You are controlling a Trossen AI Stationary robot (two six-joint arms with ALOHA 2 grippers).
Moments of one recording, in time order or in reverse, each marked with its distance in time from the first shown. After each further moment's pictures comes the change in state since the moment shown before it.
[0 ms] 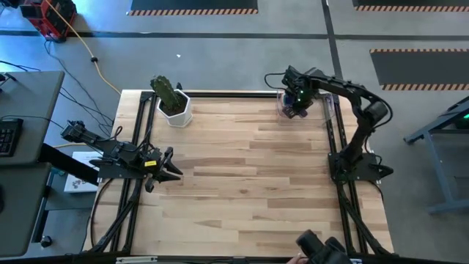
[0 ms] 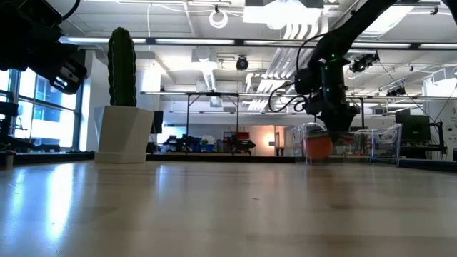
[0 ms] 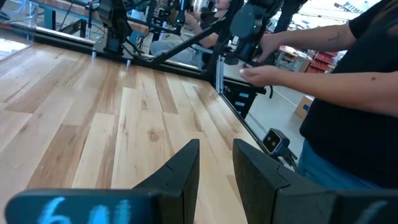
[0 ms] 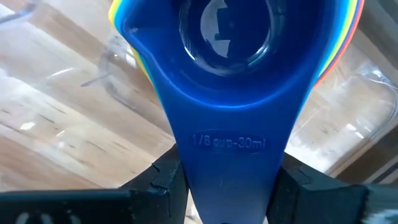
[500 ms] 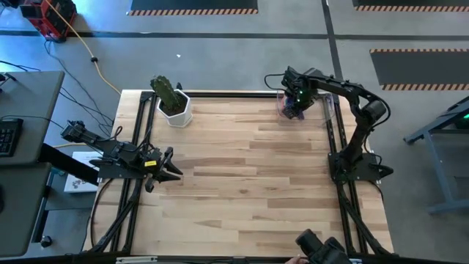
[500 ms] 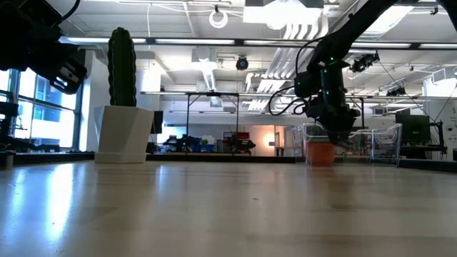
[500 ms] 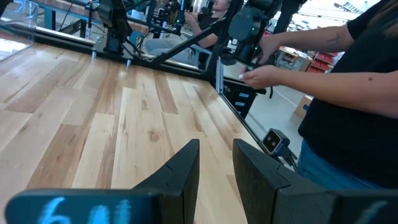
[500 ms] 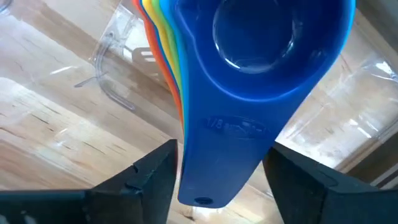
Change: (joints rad) left arm 0.000 0.000 0.000 0.000 0.000 0.000; right arm -0.002 0.024 0.000 -0.001 -0.004 0.006
